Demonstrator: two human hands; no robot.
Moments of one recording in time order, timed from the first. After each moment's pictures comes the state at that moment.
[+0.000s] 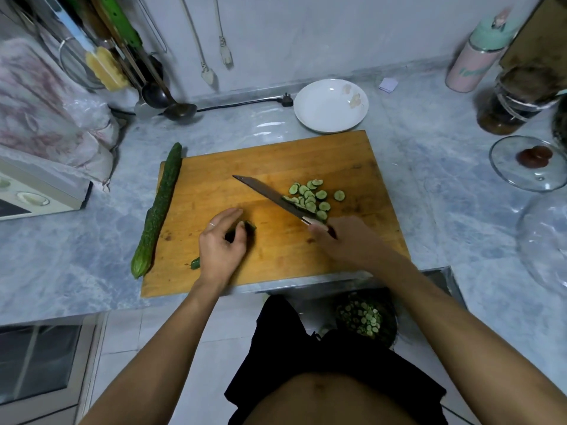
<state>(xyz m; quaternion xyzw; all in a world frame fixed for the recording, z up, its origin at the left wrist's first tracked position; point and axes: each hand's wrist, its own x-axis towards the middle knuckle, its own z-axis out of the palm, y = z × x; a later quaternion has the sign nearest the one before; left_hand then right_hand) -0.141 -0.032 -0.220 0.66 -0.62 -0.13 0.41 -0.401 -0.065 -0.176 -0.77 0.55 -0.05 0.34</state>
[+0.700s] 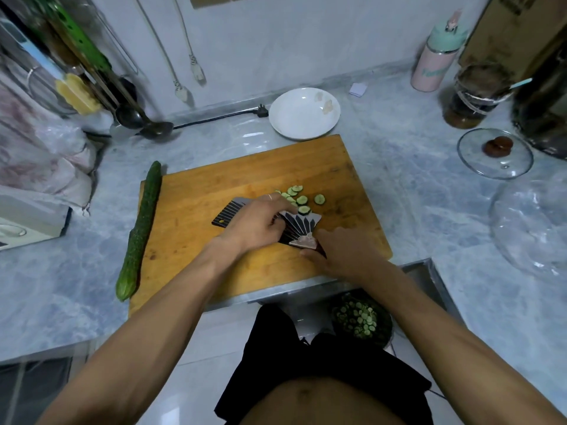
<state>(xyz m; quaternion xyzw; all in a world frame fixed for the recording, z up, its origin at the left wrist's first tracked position) -0.214 -0.101 -0.163 0.49 -0.83 -0.24 0.08 -0.419 -0.042 -0.170 -0.83 0.53 0.01 0.16</state>
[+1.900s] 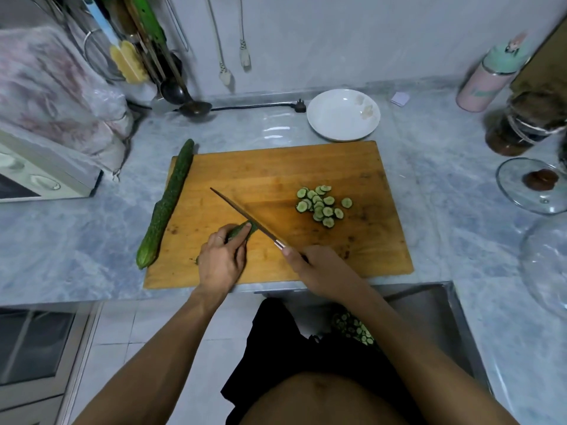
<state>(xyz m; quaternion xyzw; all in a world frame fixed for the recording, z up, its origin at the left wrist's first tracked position) -0.116 -0.010 -0.261 0.71 -0.68 -0.05 0.18 -0.352 -0.020 -0.166 -0.73 0.51 -0.08 0.45</state>
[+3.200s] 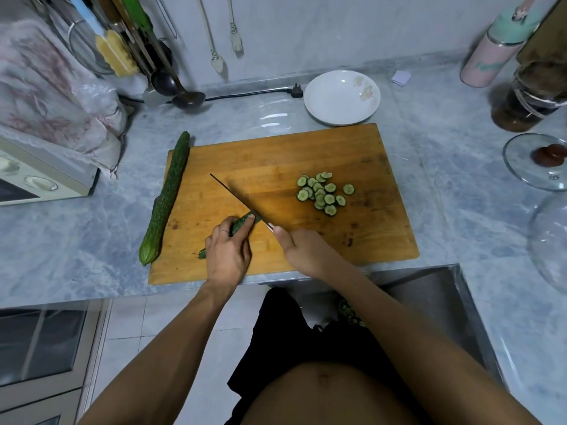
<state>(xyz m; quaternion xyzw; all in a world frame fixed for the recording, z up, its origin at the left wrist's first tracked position) -0.128 -0.010 -0.265 0.72 -0.67 -0.03 0.17 -0.317 -0.033 -0.177 -0.71 0.53 -0.06 0.45</state>
